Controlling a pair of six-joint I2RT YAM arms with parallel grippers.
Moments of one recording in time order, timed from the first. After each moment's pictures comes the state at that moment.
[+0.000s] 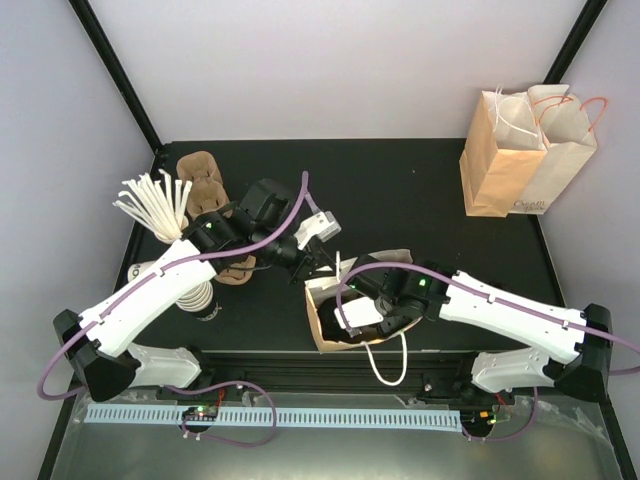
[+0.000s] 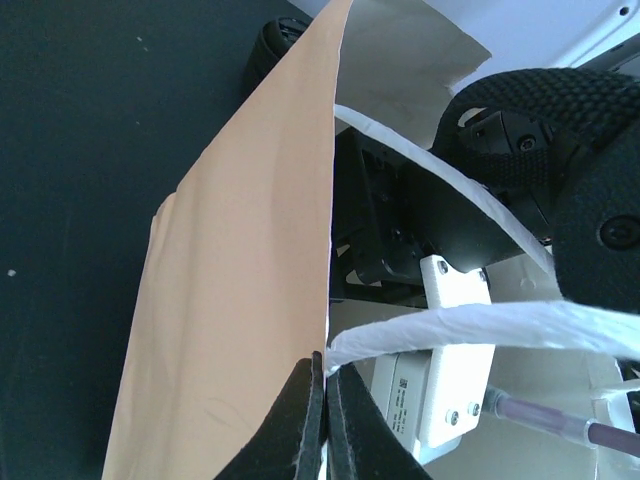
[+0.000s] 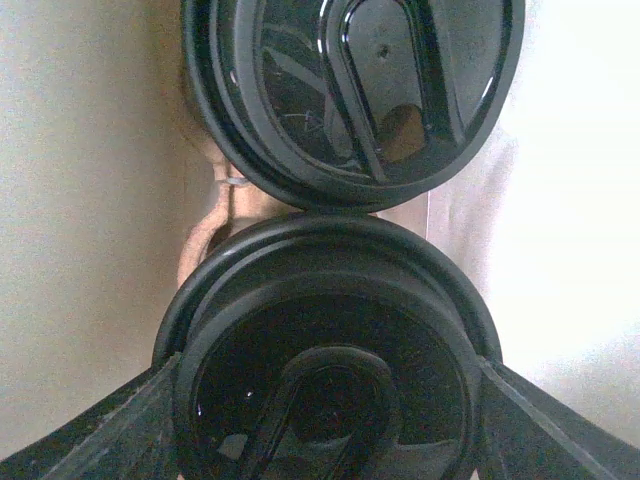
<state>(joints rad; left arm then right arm) -0.78 1.27 1.34 -0.85 0.66 -0.04 1.14 1.24 1.13 -1.15 0.20 -0.93</state>
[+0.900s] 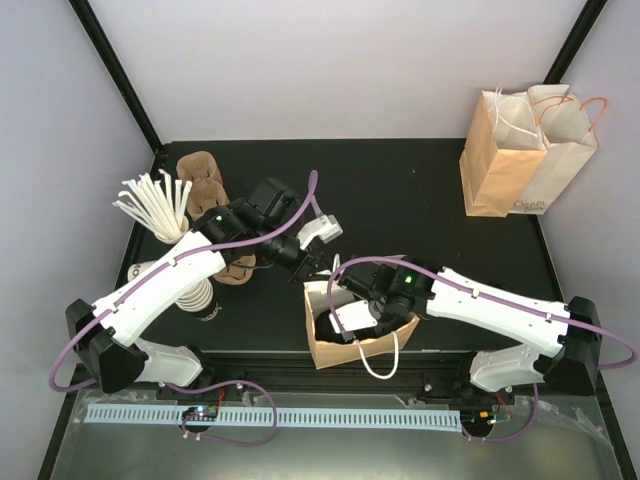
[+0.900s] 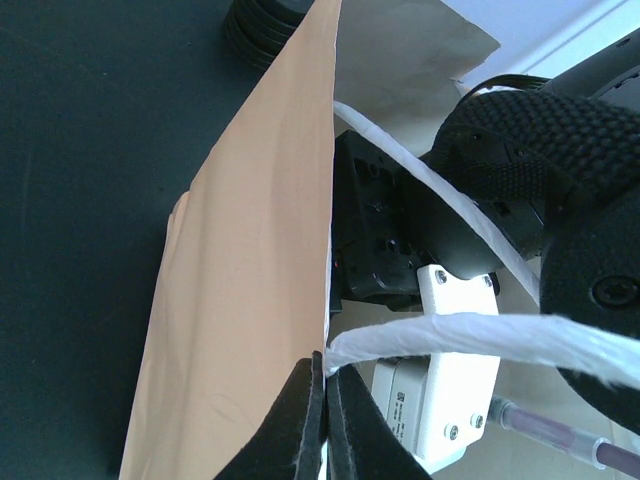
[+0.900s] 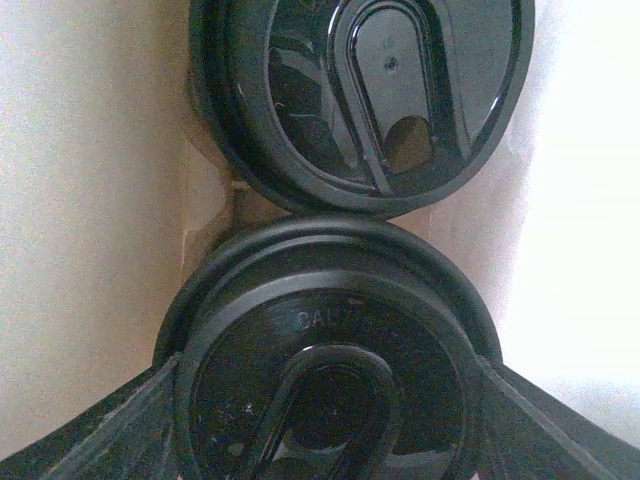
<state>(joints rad) -0.73 1.34 1.34 -0.91 0.77 0.01 1.14 1.31 1.15 -1.20 0.06 -0.87</state>
